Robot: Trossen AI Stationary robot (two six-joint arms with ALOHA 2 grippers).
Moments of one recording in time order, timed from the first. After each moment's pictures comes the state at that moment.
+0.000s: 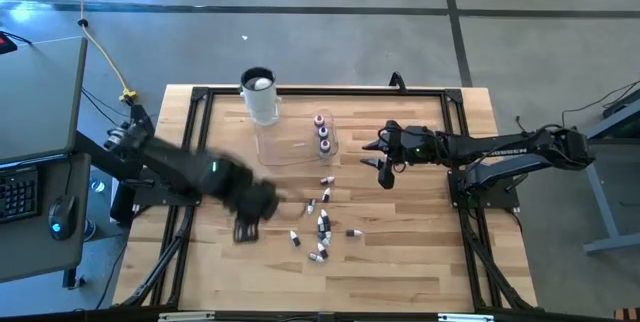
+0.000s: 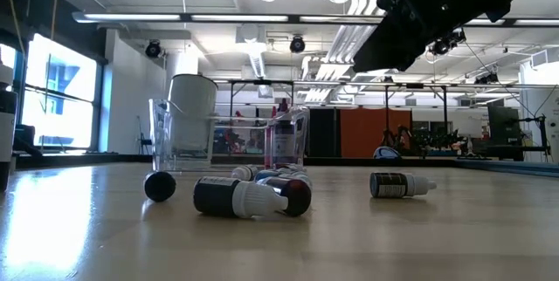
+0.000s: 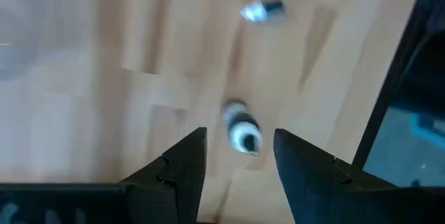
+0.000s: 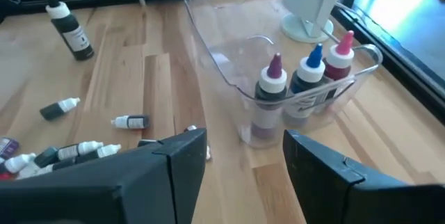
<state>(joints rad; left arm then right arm) -0.42 1.50 1.54 -1.40 0.01 -0.62 -0.13 1.11 0.57 0.08 0.05 0.07</state>
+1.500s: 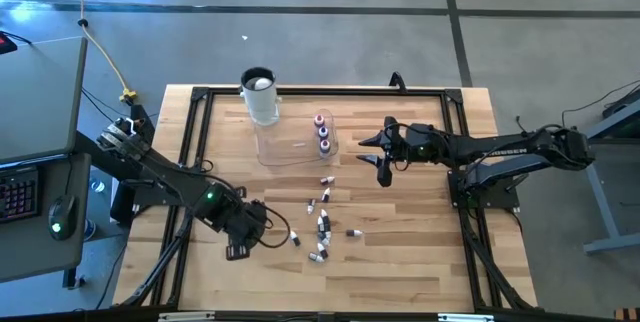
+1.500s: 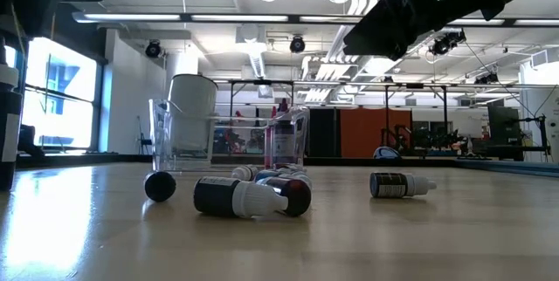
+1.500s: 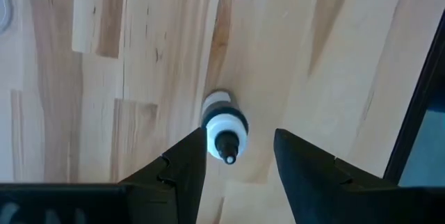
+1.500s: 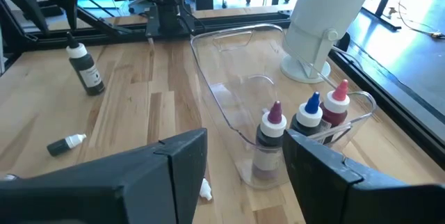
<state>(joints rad) -0.58 1.43 1.22 -1.13 -0.06 -0.74 -0.13 1.11 0.57 0.21 0.04 0.04</state>
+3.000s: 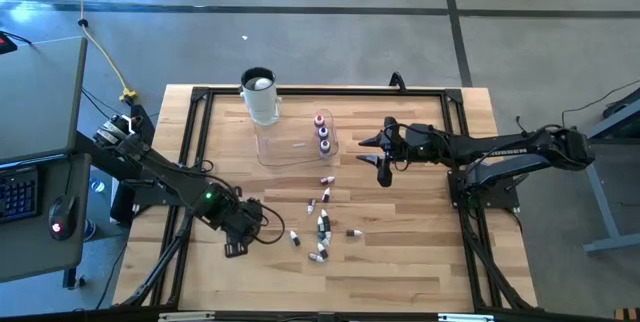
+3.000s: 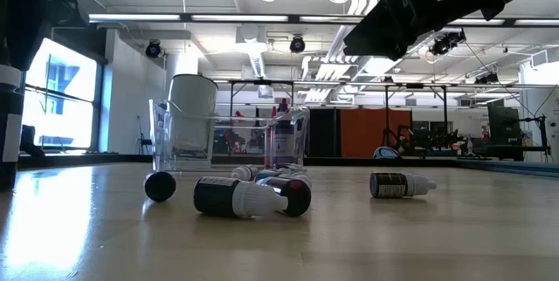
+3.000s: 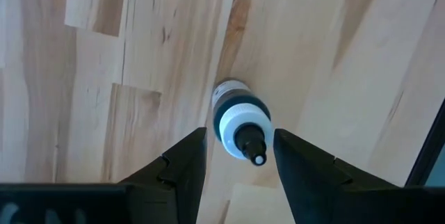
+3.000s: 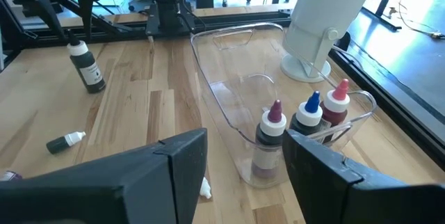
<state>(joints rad) -0.58 1.38 1.06 -1.03 -0.06 -0.80 -0.13 1.11 0.57 0.20 0.04 0.04</state>
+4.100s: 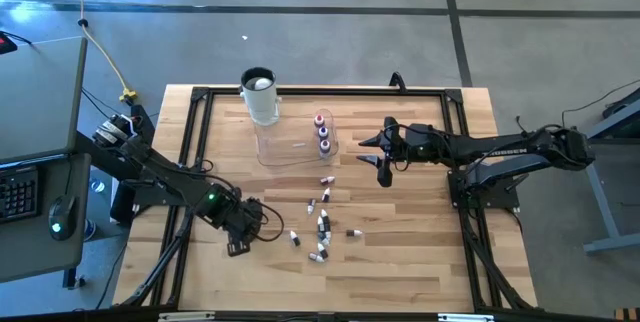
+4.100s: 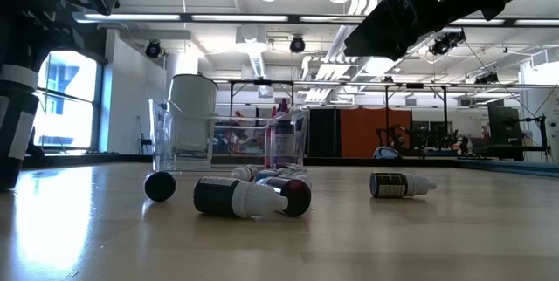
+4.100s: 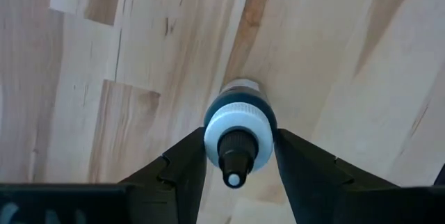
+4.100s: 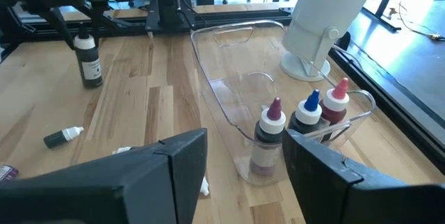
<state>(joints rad) -0.58 1.38 0.95 -0.92 -0.04 -0.84 -0.13 1.11 0.57 0.19 0.04 0.02</state>
